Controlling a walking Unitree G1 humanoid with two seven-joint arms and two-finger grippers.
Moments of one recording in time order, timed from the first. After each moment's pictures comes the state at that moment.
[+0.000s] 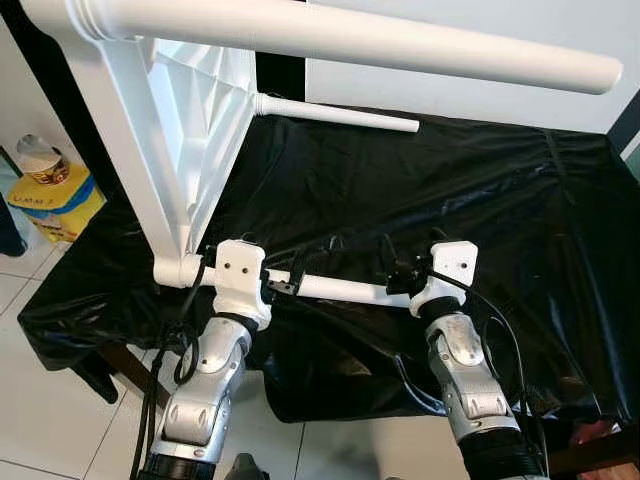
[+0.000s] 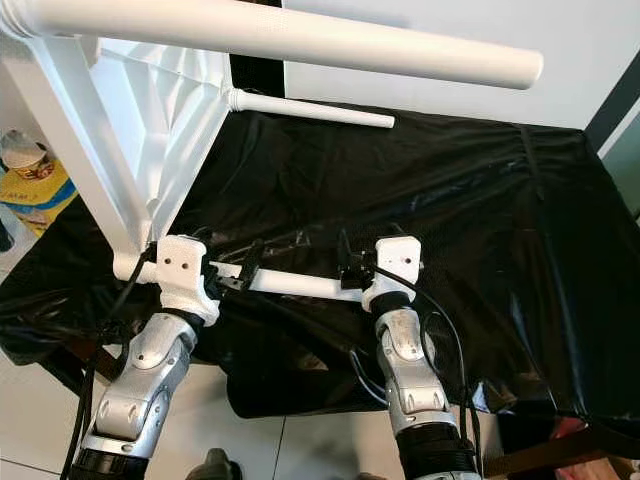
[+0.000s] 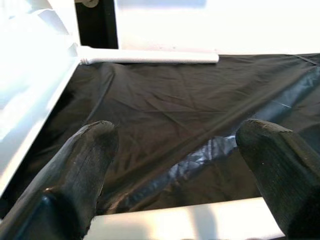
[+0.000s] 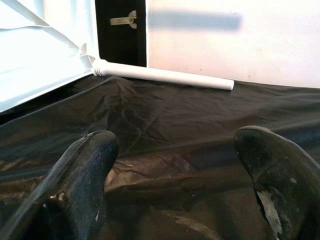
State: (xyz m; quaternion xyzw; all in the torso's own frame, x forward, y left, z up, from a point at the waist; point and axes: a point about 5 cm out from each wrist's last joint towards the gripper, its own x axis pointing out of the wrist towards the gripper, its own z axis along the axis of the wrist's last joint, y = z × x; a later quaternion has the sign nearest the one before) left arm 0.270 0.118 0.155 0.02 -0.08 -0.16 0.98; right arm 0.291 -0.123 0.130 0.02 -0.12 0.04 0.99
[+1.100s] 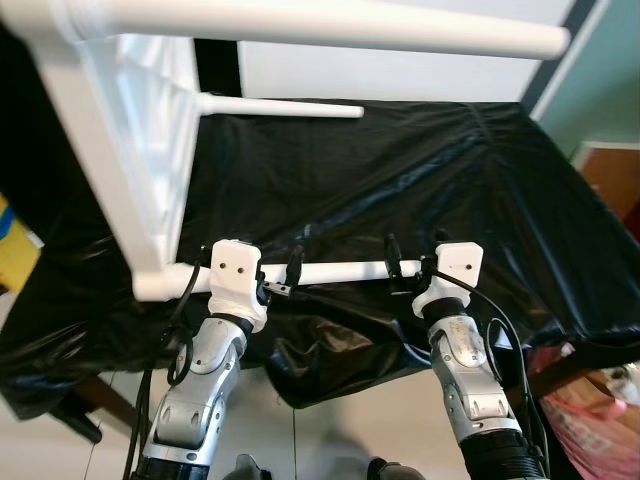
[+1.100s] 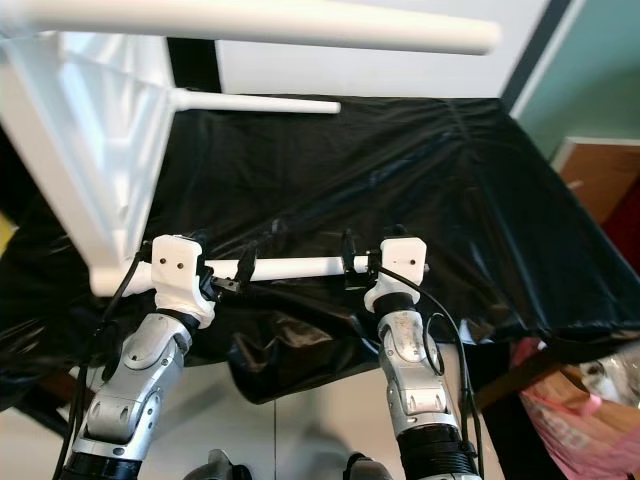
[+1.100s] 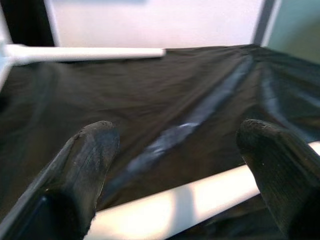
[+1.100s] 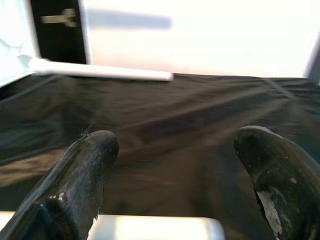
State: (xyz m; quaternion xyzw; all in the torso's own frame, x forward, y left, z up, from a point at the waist) left arm 0.267 0.120 0.158 0.02 -0.07 -0.17 0.98; right arm 0.290 -0.127 0.129 0.03 -0.12 0.02 0.99
